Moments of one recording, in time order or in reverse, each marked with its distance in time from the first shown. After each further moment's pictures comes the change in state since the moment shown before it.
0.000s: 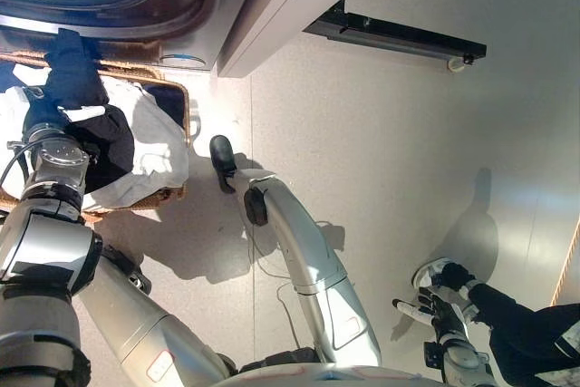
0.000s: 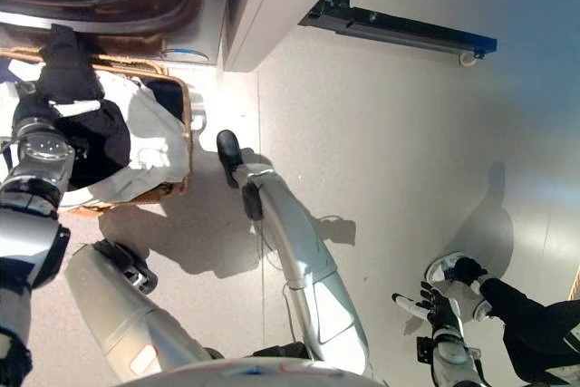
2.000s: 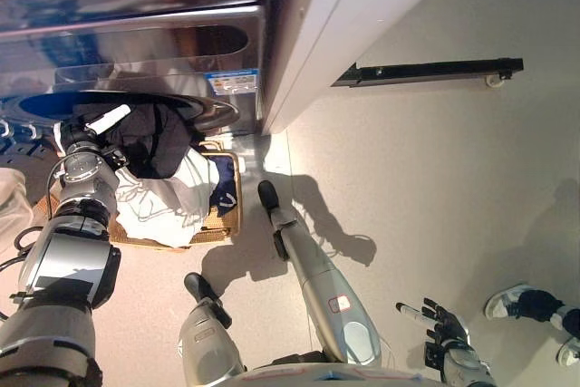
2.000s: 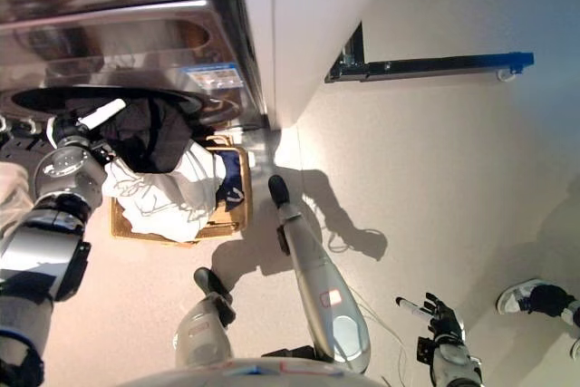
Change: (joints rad) left arm 0.112 -0.102 0.155 -0.126 -0.583 -0.050 -0.100; right arm -0.018 0.032 -0.156 0.047 0.020 0.084 0.035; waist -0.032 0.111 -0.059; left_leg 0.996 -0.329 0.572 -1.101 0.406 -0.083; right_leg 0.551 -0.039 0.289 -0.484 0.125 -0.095
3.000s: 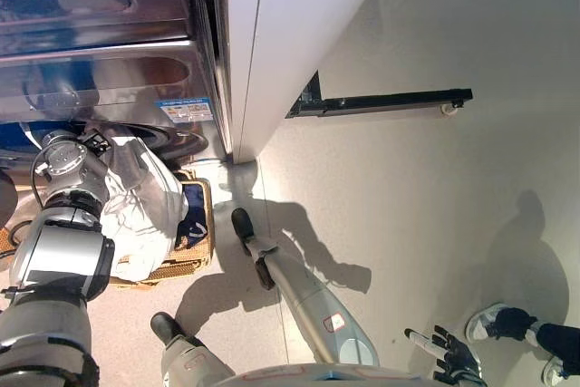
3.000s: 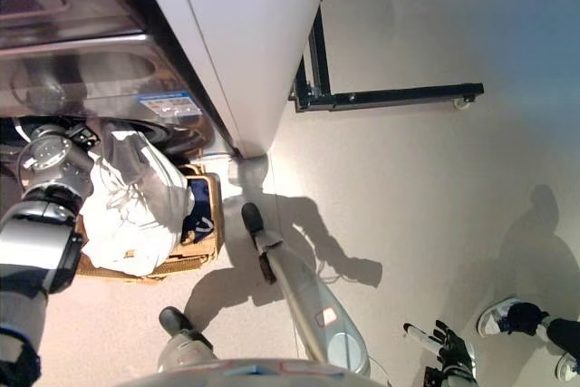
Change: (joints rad) left arm -0.049 0.031 0.022 0.046 -0.108 -0.094 0.091; right arm 0.120 0.023 0.007 -0.002 0.021 -0.048 -0.013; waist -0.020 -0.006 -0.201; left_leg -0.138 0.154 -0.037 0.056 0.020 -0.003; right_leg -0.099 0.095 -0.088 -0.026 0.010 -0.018
